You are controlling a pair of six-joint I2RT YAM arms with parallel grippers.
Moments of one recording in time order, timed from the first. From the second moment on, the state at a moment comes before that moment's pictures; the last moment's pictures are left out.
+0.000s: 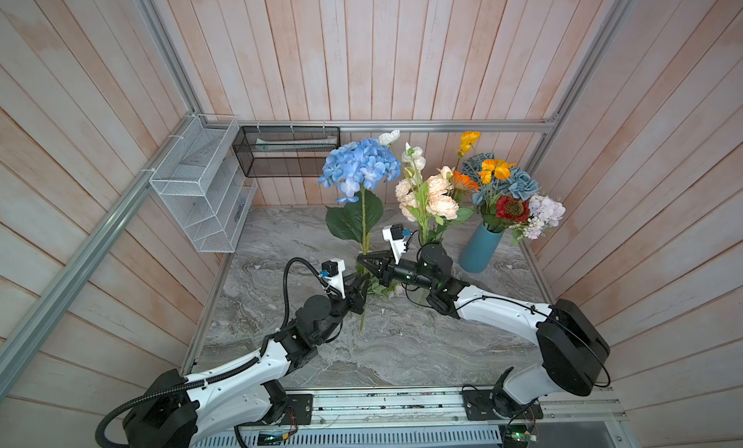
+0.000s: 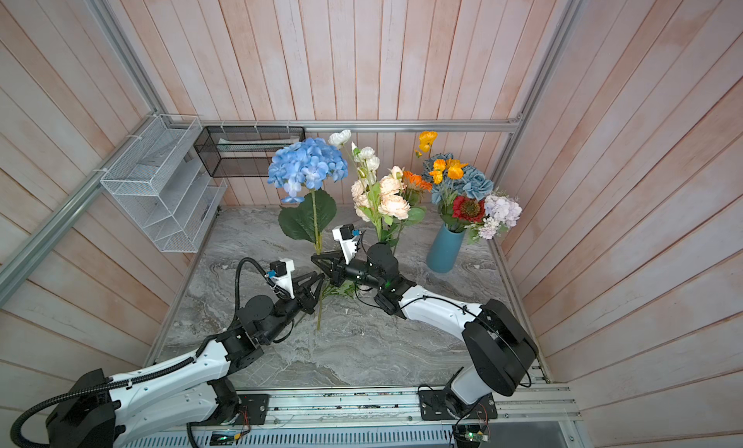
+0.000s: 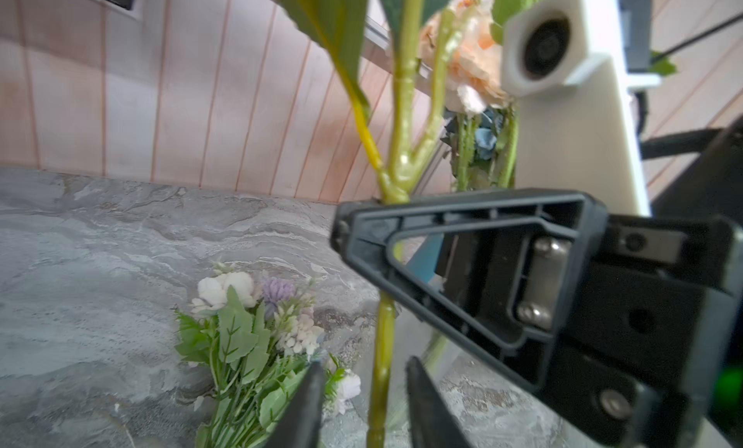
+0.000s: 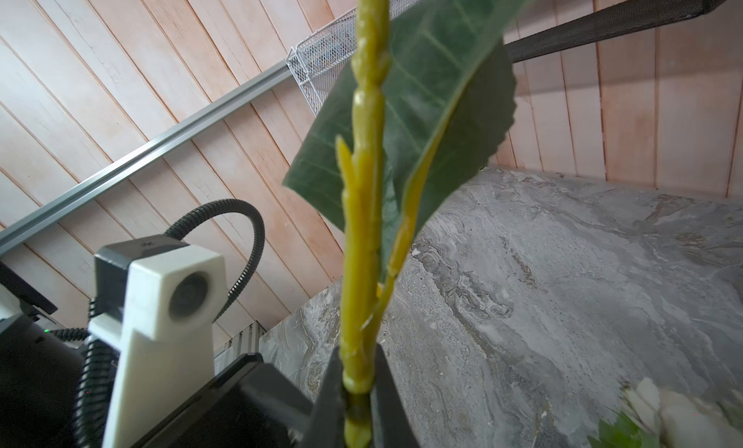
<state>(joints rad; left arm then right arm) -0.83 1.01 0.43 0.54 -0.28 -0.47 0.79 1.53 0.90 0.64 -0.49 0.48</state>
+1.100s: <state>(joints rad) -0.62 1.23 0.48 0.40 -0.23 -0.75 0.74 0.99 0.94 0.25 -0.18 0.01</state>
